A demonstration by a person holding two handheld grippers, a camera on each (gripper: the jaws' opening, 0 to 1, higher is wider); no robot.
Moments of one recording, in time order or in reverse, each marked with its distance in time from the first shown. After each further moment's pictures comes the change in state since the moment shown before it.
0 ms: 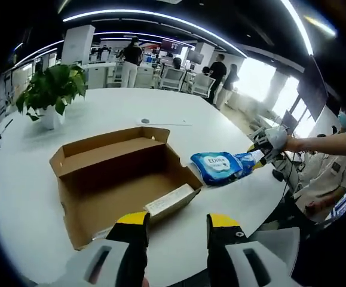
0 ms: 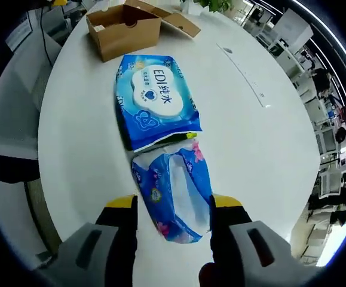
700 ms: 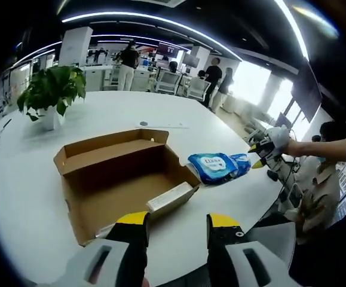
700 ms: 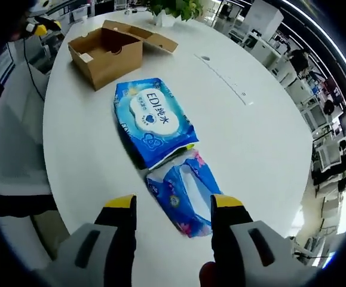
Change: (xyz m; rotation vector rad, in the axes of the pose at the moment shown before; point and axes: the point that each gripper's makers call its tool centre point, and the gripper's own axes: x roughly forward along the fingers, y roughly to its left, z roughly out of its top) left arm -0.023 0.008 -0.007 -0.003 -0.027 -0.034; right arm -0.028 0.021 0.027 0.222 -0.098 -0.066
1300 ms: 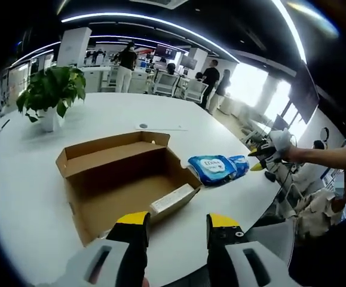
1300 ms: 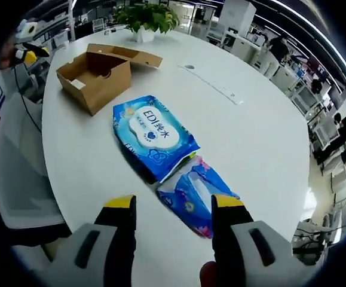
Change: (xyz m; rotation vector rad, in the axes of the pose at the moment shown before) left arm -0.006 0.010 0.007 0.008 -0.009 -0.026; right arm -0.006 0.013 0.011 0.181 -0.097 -0.034
